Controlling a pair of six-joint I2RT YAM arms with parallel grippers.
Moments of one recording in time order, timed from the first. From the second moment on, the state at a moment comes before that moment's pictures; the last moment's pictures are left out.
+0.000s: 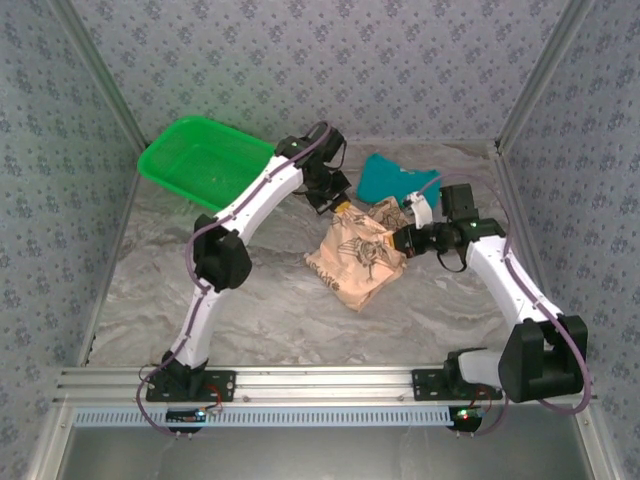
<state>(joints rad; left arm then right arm) -0.65 2.35 2.43 -1.23 0.33 -1.15 0.12 1.28 0.98 -0.68 -0.60 -0.11</state>
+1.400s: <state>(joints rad) -0.76 2.11 1.55 -0.70 0.21 -0.53 0.16 1.54 0.93 -0.54 -0.17 0.40</state>
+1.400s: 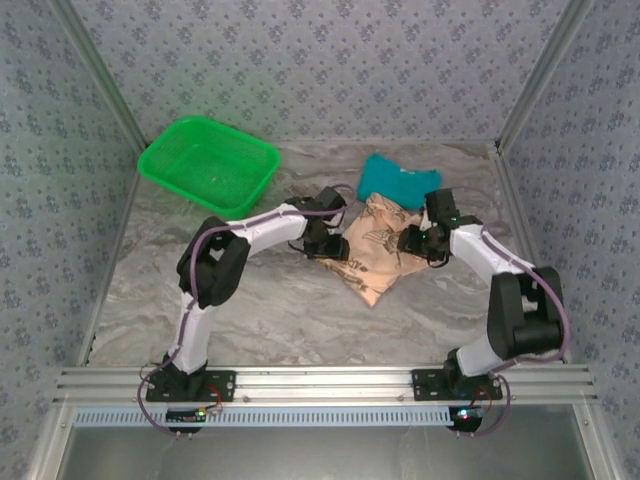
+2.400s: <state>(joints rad) -0.55 1.39 1.05 -0.66 0.24 -0.23 0.33 1.45 0.97 -0.50 -0.33 0.01</state>
